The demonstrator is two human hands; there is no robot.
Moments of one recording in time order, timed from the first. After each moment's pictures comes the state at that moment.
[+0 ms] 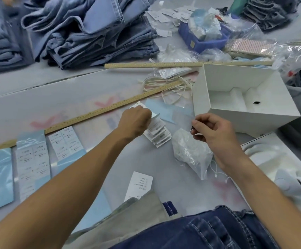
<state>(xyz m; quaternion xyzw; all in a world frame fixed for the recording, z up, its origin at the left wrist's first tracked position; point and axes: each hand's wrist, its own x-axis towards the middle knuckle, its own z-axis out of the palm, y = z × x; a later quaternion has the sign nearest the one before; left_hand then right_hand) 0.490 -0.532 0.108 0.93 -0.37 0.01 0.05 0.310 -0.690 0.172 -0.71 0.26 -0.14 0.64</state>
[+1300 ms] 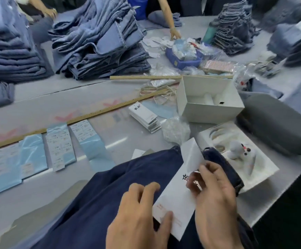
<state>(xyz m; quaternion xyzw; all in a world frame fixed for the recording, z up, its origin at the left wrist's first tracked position) 0.111 -0.350 0.261 0.91 -0.28 -0.09 0.30 0.081 -0.496 0.265 -0.49 0.33 -0.32 0.74</state>
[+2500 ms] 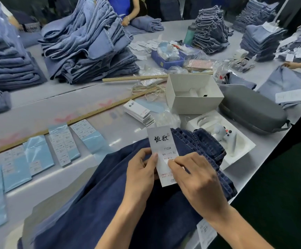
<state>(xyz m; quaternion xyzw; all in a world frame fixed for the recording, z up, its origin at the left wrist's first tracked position) 0.128 -0.353 0.243 0.60 -0.08 -0.27 0.75 0.031 -0.480 0.251 -0.94 -0.02 -0.33 -0.03</state>
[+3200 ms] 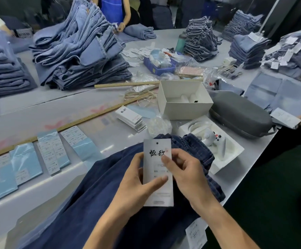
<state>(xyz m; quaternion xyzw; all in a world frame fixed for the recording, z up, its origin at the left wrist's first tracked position) 0.126 -0.342 0.245 0.65 -0.22 -0.31 0.66 0.044 -0.482 0.274 -0.74 0.21 -0.17 0.62</state>
